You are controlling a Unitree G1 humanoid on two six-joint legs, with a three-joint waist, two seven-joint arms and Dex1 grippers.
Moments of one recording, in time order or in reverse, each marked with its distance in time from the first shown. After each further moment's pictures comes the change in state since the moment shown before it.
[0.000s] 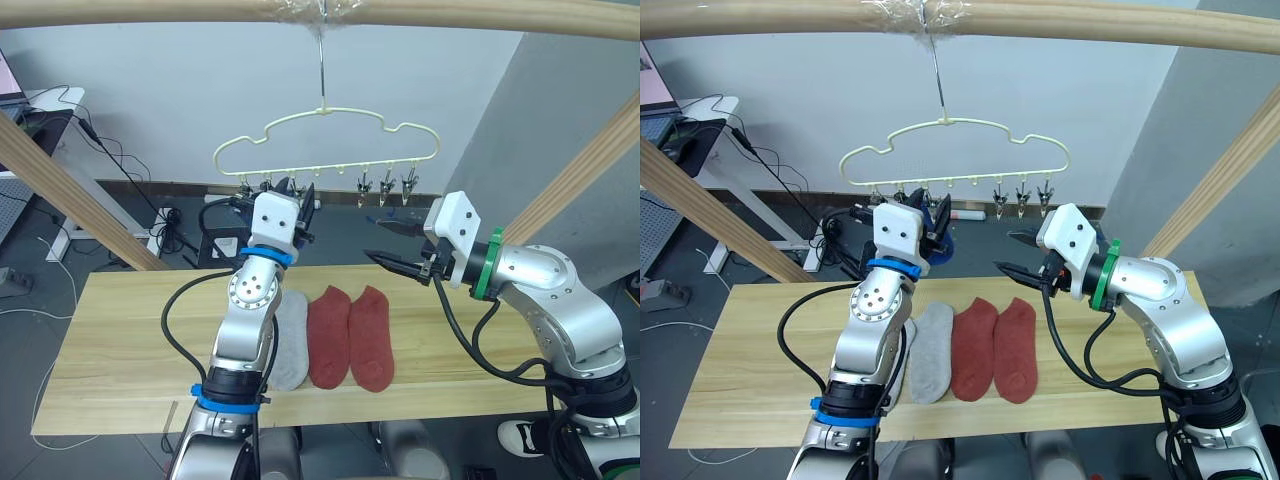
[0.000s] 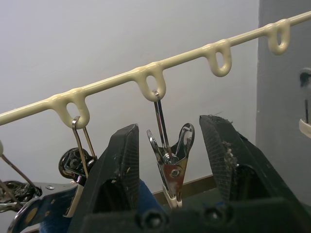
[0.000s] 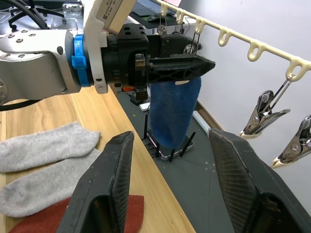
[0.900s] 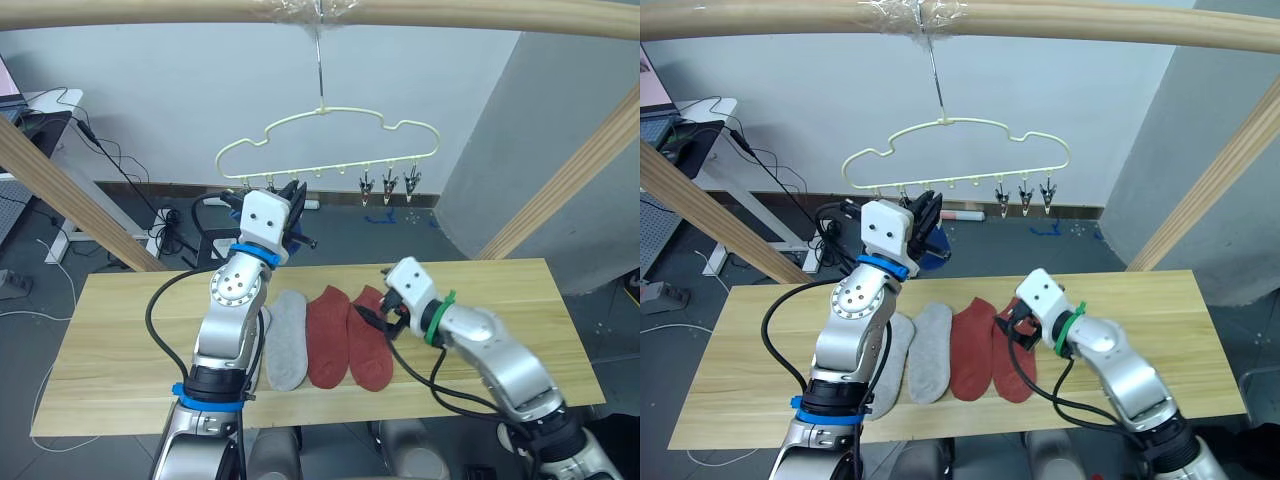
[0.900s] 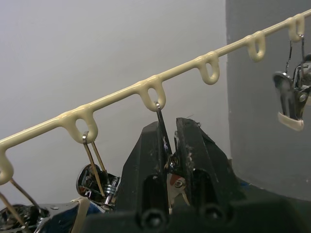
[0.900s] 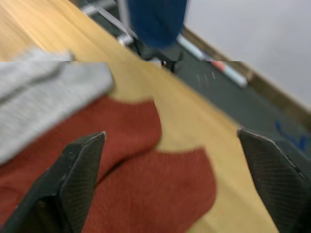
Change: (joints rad) left arm 0.006 0.113 0.032 -0.026 -0.133 0.029 -0.184; right arm 0.233 0.218 0.260 0.218 -0.308 0.009 -0.385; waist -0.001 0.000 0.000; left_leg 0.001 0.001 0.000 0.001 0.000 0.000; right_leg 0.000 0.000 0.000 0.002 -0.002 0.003
